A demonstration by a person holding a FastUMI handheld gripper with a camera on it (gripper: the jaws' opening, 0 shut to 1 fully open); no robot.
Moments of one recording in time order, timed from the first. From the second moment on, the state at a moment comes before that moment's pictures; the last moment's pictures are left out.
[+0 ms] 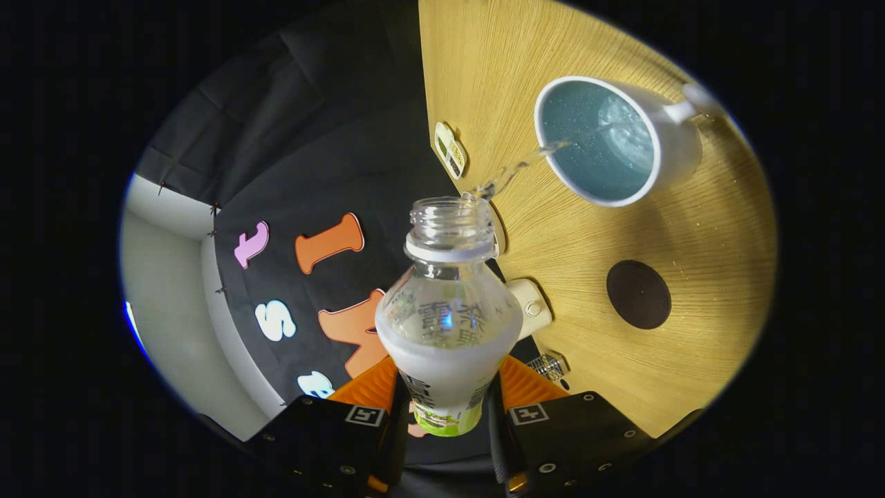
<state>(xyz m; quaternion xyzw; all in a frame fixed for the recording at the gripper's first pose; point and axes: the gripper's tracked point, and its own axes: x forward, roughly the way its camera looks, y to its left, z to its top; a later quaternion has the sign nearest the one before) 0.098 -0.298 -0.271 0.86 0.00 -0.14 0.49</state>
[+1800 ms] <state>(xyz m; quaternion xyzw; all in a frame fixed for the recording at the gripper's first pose) 0.099 -0.312 -0.252 0.90 -0.03 -0.14 0.41</state>
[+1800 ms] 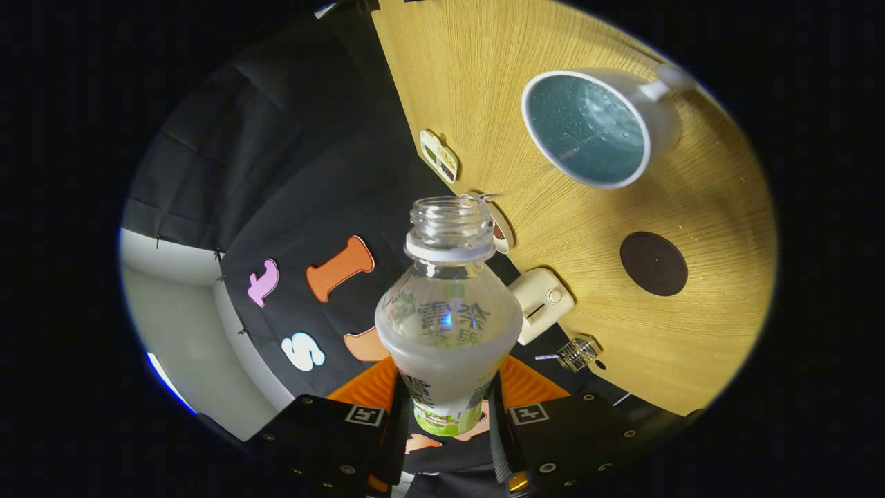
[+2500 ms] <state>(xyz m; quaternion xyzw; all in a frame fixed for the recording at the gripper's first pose) 0.102 -0.277 -0.290 0.56 0.16 -0.19 0.79</state>
